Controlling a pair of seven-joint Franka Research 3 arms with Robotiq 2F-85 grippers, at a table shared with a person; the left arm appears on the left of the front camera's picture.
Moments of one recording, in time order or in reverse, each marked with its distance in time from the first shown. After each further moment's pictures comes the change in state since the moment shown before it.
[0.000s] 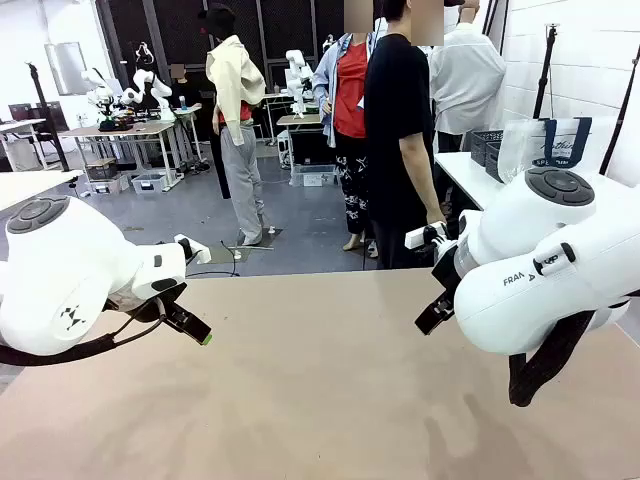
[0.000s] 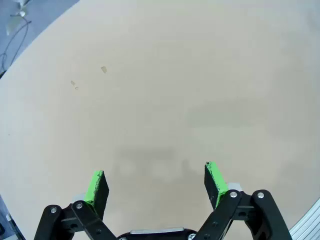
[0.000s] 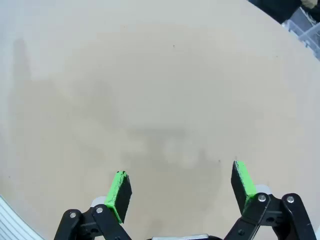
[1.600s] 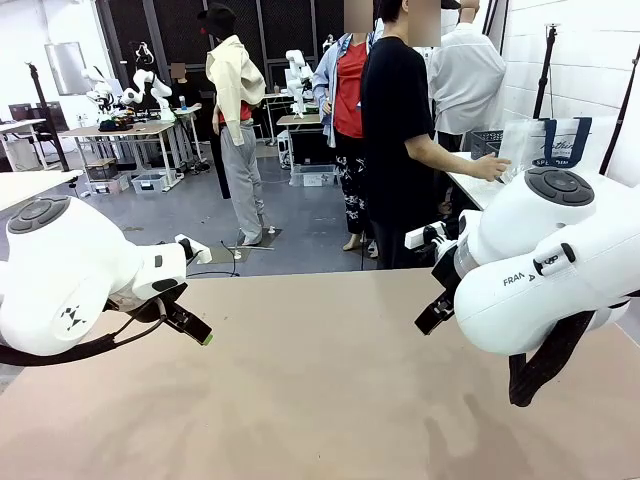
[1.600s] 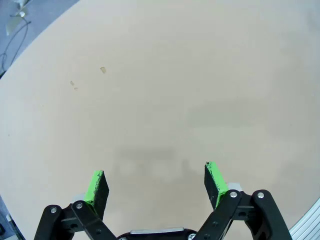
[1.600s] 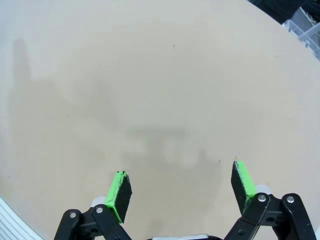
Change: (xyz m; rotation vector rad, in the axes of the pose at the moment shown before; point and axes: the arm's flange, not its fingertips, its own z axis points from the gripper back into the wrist) left arm 0.000 -0.001 0.000 -0.001 0.000 -0.002; right arm 0.000 0.000 0.000 0.000 0.000 0.000
